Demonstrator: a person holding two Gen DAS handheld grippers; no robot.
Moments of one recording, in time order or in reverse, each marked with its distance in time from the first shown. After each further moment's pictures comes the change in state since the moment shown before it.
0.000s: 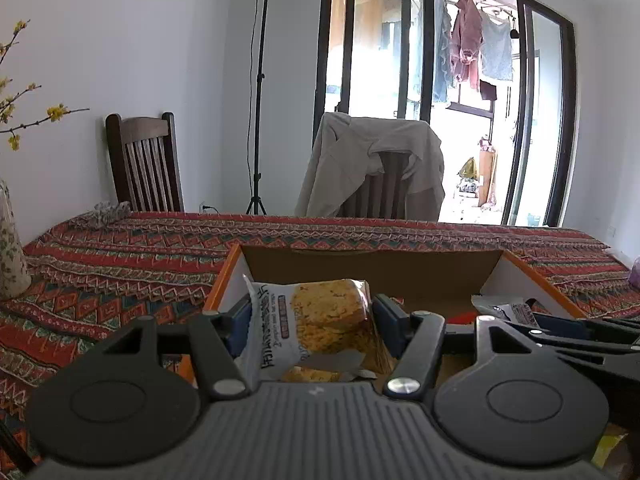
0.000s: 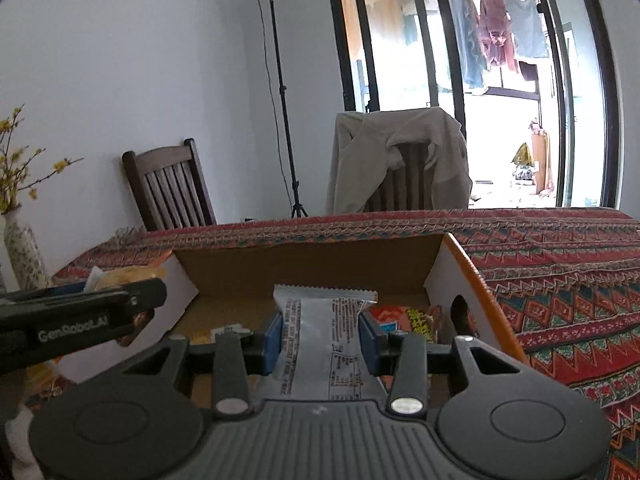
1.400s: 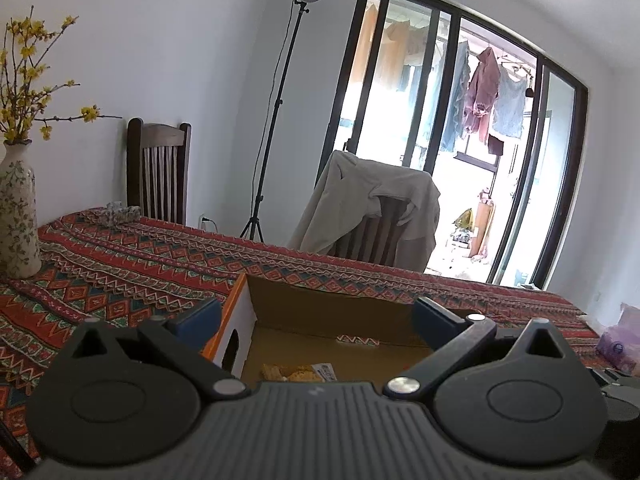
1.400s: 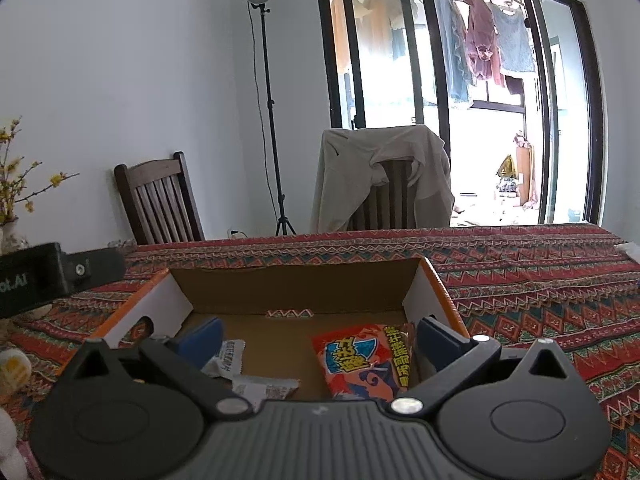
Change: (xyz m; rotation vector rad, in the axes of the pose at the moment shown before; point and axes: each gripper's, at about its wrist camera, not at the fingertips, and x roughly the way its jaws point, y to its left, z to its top) left arm -0.057 0.010 0.022 -0.155 -0.091 -0.028; right arm -0.038 0.005 0.014 -0.002 -0.040 -0.049
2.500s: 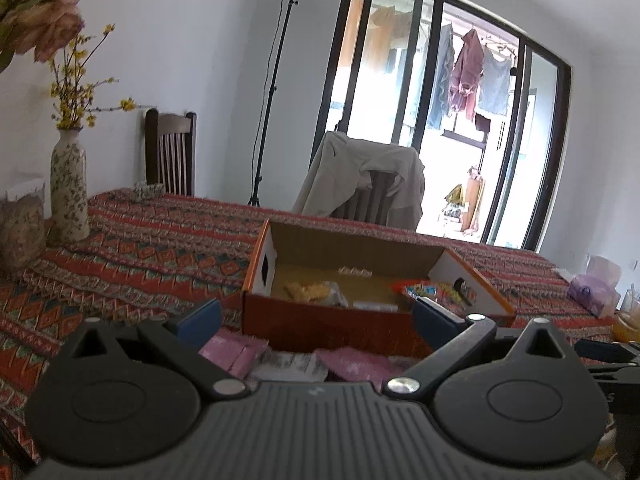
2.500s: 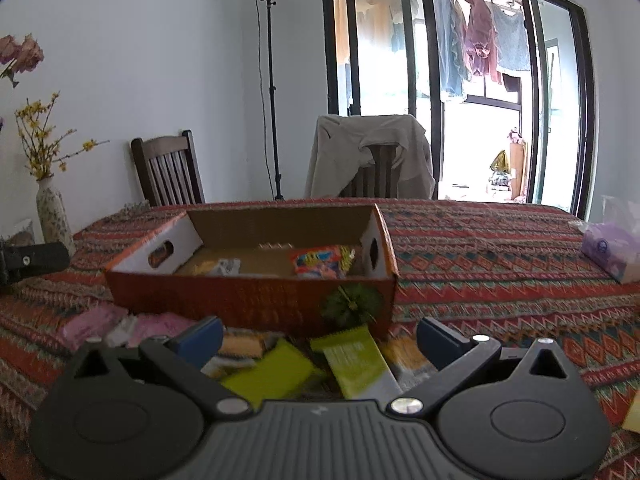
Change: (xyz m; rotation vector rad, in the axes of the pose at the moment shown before) left arm -0.122 0.016 -0.049 0.042 0.063 -0.014; right arm -0.130 -0.031 -0.067 -0.046 0.049 -0.019
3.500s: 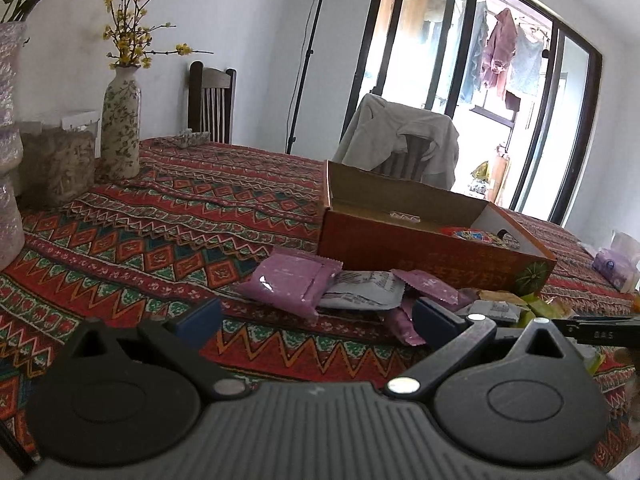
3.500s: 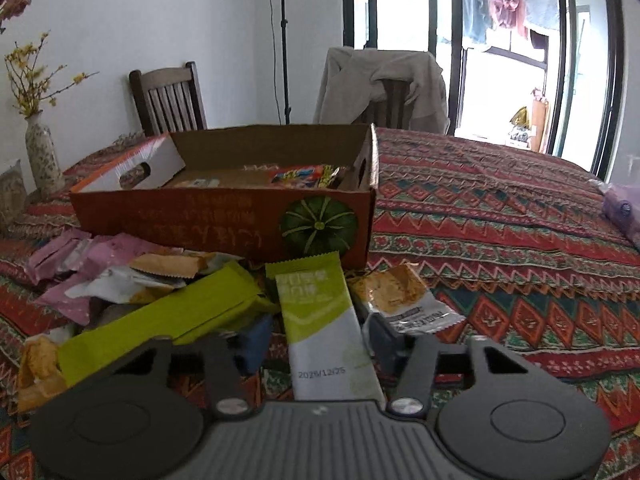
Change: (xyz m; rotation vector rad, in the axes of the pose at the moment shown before) left arm -0.020 0.057 -0.044 -0.052 0.099 0.067; right arm 0.051 -0.038 -0.019 -0.047 0.207 0.045
